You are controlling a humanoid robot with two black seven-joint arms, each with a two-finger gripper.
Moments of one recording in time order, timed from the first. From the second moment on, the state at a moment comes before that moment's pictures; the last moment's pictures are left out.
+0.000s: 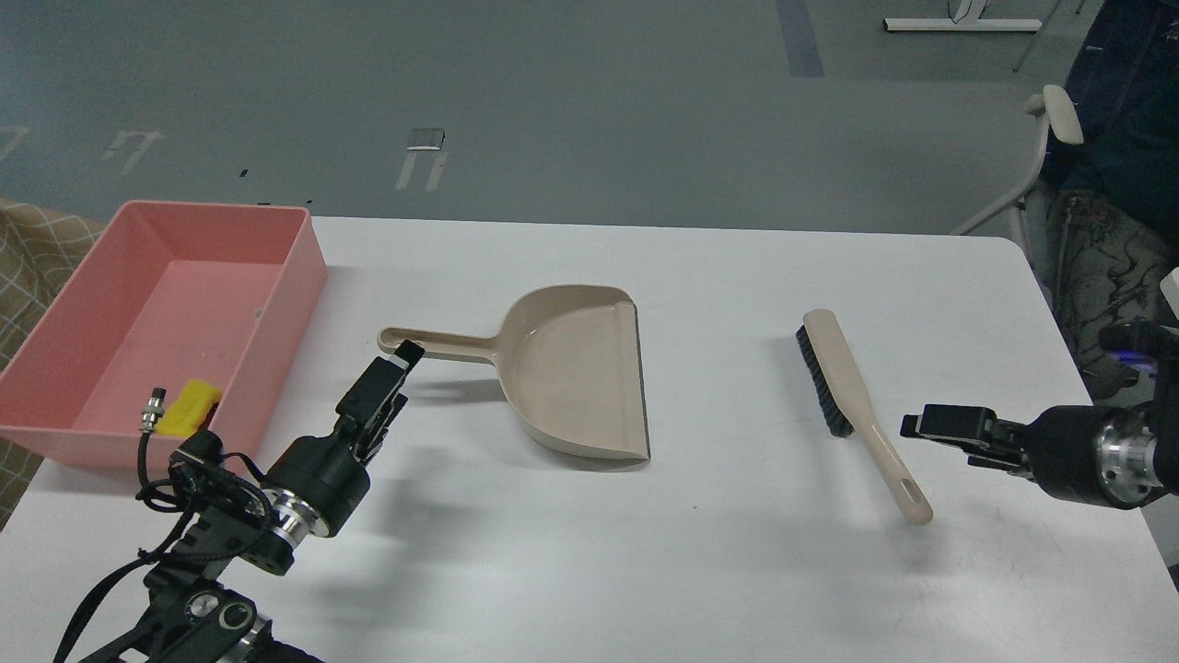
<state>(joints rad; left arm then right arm) 0.18 0.44 -1.07 -1.64 1.30 0.17 -0.17 0.51 -1.04 0.61 1.61 -1.05 0.49 -0.23</state>
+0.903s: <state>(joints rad) -0.14 0.47 -1.52 -1.56 0.73 -0.19 -0.19 0.80 -0.74 1.12 1.07 -0.99 0.49 0.07</state>
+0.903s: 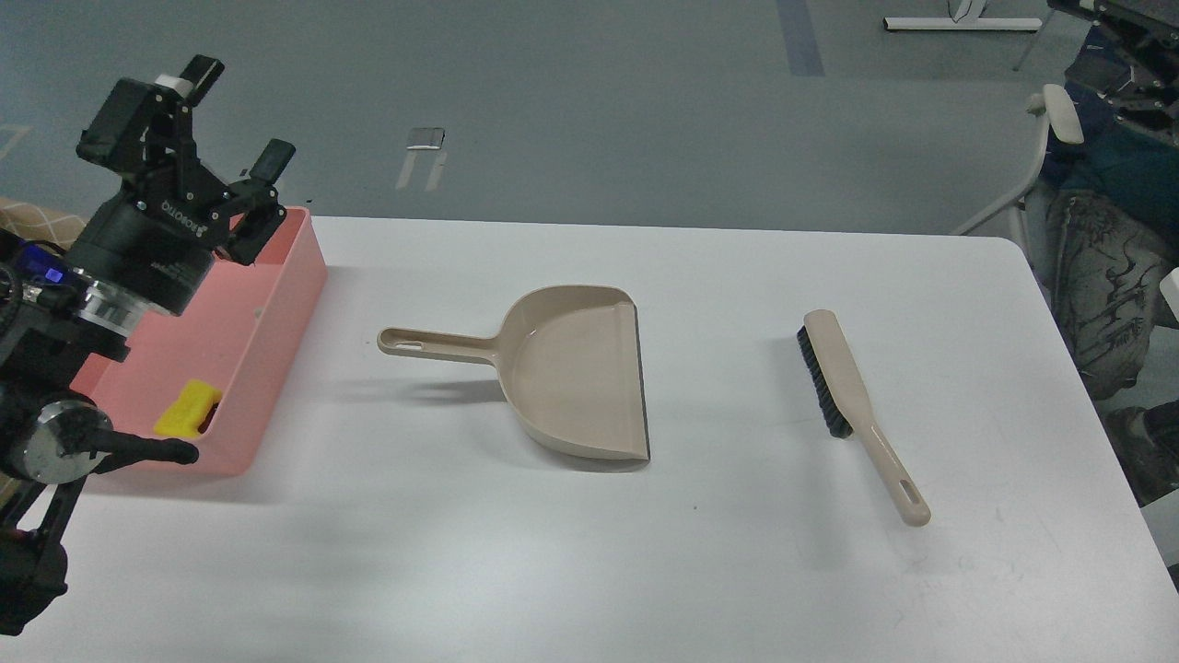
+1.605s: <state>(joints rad) -0.53 0.34 -1.43 -1.13 0.74 -0.26 -0.16 0.82 -0.41 1.26 0.78 -0.76 0.49 0.07</state>
